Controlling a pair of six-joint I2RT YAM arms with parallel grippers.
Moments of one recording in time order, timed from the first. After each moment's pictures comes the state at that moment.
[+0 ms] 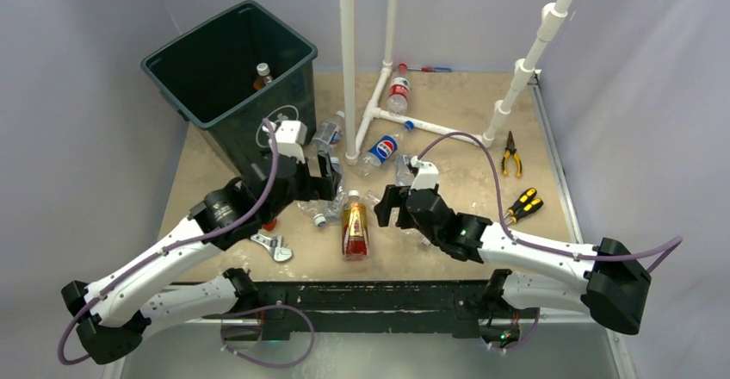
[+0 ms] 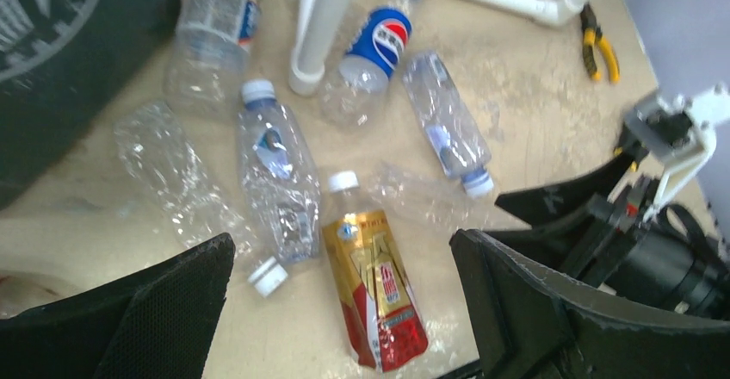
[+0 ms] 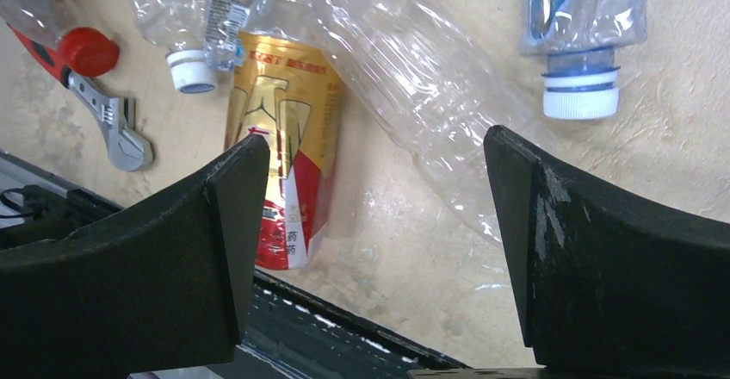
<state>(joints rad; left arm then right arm) -0.85 0.90 1.03 -0.60 -0.41 -0.55 1.01 1.09 0.58 -0.05 0.44 0.73</state>
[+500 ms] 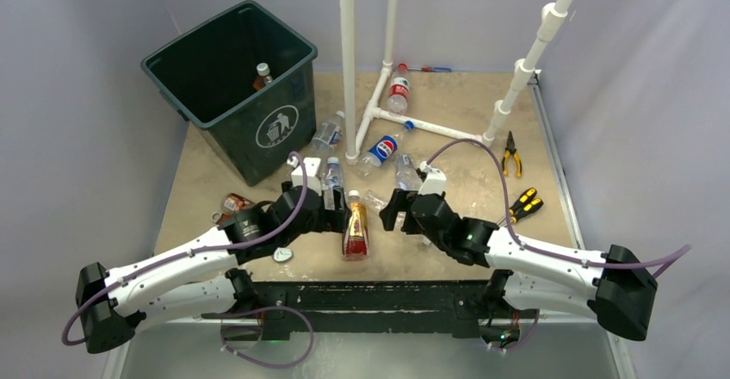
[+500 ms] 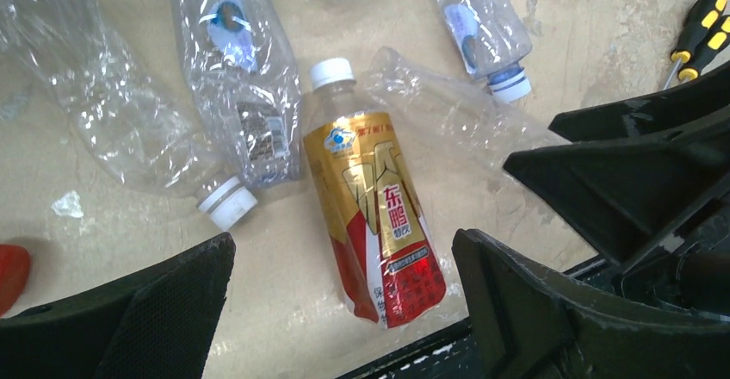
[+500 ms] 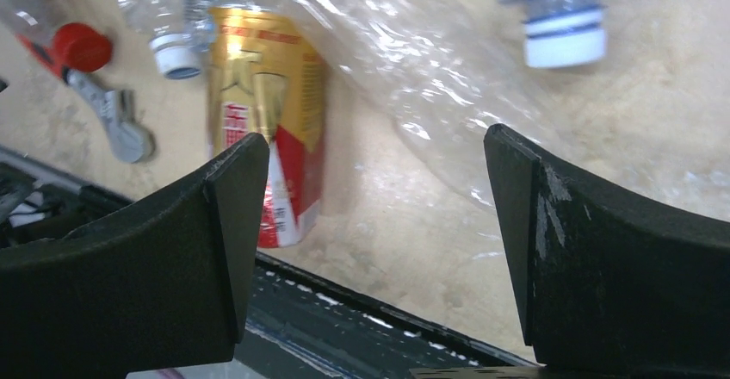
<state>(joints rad) -1.01 0.92 0.75 -0.50 -0.42 -0.70 1.01 1.03 0.54 -0.10 0.42 0.82</state>
